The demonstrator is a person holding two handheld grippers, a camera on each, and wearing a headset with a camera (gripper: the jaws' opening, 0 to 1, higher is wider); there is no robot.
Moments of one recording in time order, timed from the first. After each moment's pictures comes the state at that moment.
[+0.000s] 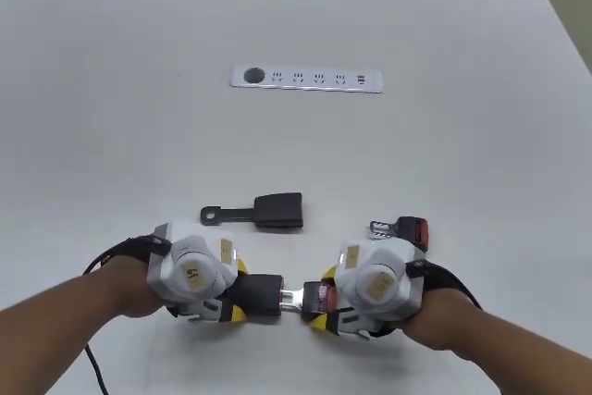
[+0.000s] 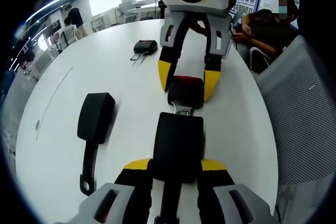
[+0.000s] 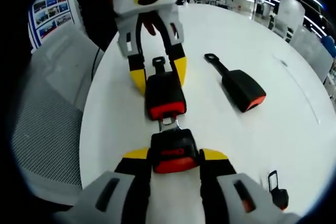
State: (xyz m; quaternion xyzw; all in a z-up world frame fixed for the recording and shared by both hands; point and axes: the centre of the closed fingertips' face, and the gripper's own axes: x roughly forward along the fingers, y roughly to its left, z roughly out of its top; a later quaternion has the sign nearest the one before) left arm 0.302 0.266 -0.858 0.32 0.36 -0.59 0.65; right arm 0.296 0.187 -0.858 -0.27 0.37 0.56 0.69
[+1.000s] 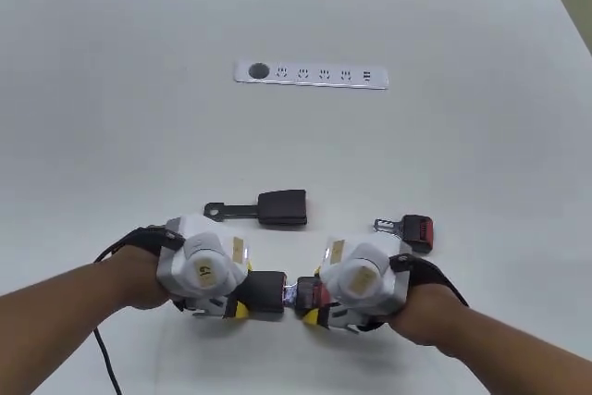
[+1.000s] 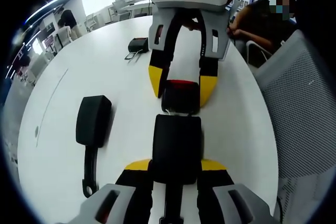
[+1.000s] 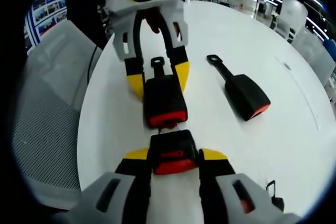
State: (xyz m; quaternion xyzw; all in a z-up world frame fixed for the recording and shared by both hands) left arm 0.303 0.265 -0.860 0.34 0.37 -0.60 0.63; right arm 0.302 0.200 -0.863 -0.28 0.38 0.56 0.68
